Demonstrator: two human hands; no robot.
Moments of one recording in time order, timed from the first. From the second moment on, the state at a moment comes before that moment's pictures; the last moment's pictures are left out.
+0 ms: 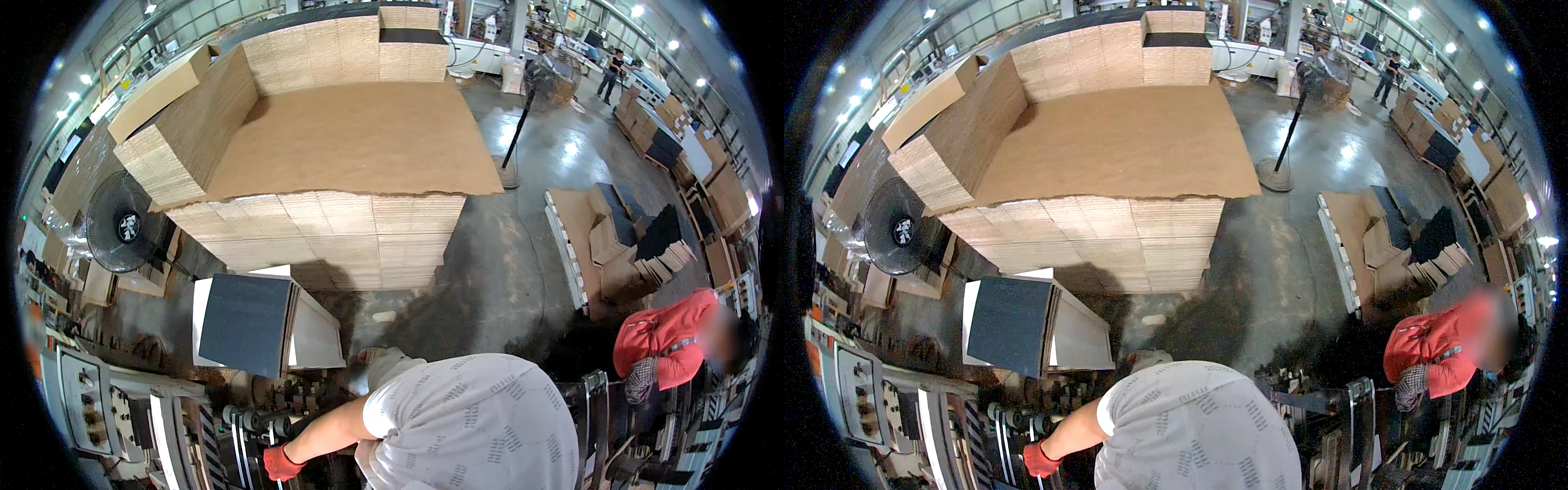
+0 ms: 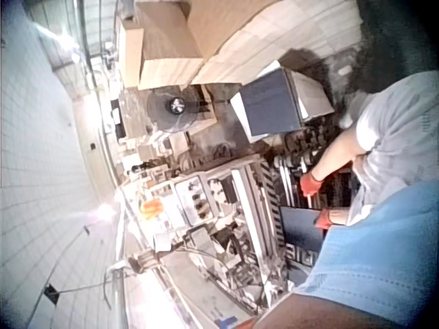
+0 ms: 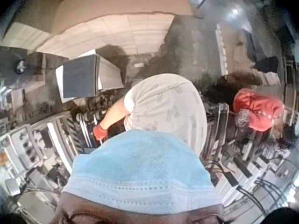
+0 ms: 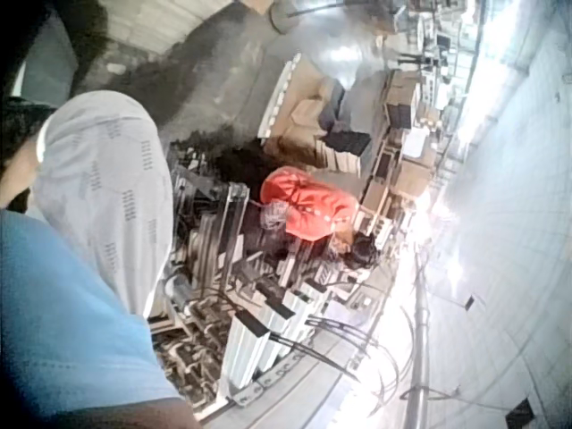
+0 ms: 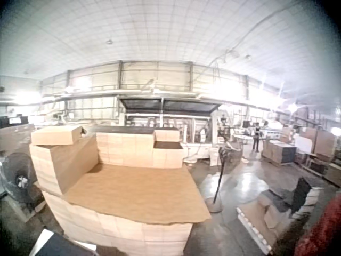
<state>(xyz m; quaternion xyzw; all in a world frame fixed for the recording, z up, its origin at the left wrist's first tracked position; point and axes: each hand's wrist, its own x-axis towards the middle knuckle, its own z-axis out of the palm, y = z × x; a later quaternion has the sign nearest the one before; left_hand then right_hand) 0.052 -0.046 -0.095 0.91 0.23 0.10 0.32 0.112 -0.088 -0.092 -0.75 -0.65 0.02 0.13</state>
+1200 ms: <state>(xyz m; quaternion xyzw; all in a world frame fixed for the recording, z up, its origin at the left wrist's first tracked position) -0.089 -0.150 -0.061 0.64 0.42 0.34 0.54 0.175 -0.224 -0.007 -0.64 -0.41 0.34 0.55</state>
